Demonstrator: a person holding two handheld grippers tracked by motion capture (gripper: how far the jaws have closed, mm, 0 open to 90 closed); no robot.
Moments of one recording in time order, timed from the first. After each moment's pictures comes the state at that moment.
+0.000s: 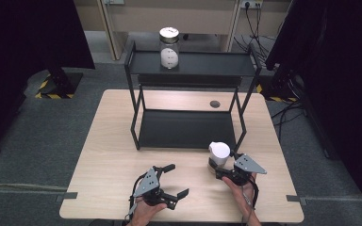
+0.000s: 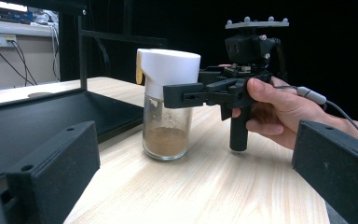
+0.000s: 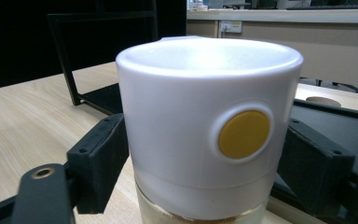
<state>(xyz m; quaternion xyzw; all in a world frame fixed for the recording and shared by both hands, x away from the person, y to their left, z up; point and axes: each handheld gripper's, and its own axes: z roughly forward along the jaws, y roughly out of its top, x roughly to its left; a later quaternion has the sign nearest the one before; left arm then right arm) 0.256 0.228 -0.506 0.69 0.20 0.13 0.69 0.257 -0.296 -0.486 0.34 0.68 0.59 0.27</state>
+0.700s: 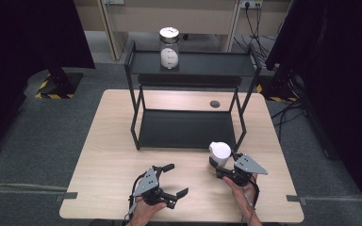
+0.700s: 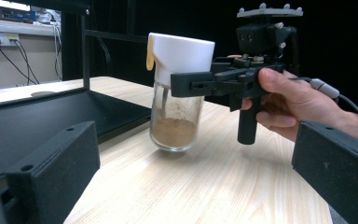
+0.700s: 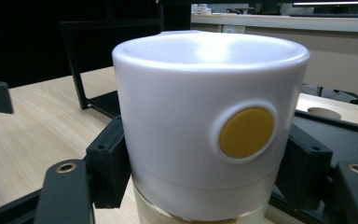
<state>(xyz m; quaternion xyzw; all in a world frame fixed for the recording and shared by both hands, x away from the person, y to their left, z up) 0.256 0.229 -0.506 0.68 0.21 0.13 0.69 0.251 -0.296 -0.474 0.32 0.68 0.59 0.28</state>
